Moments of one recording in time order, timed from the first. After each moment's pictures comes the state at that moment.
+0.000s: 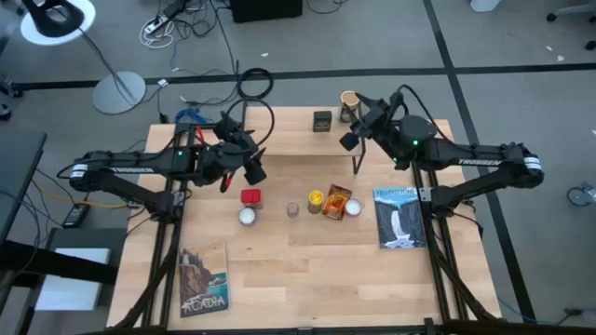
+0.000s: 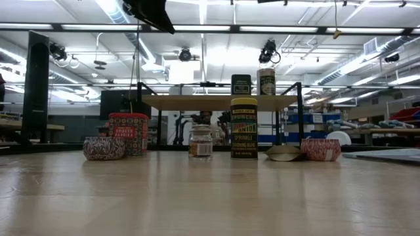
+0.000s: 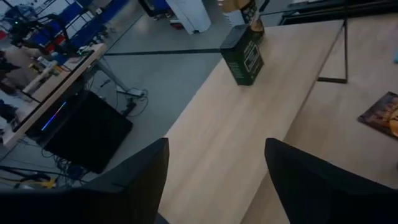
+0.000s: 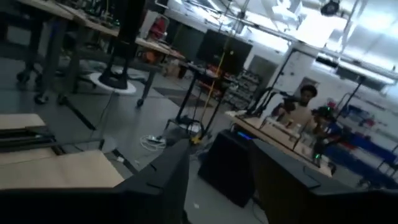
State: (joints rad) left arm 0.02 1.20 1.16 -0.53 -0.79 0.07; right arm -0.10 1.14 1.07 0.20 0.84 -0.51
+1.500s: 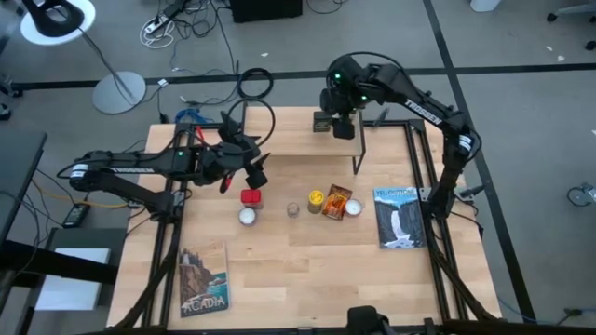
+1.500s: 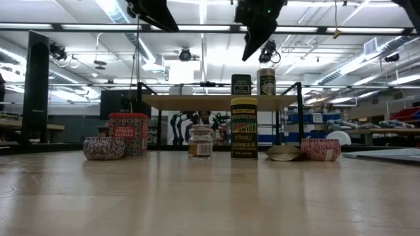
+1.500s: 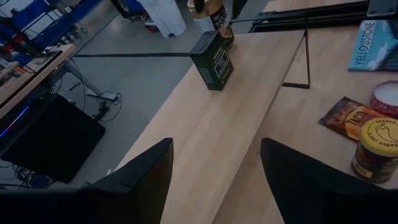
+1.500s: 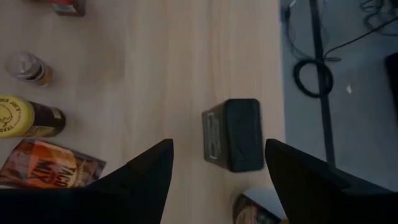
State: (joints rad) left arm 0.02 1.20 1.16 -0.51 -0.68 0.05; right arm -0.55 1.82 2.05 -1.23 -0.05 -0.58
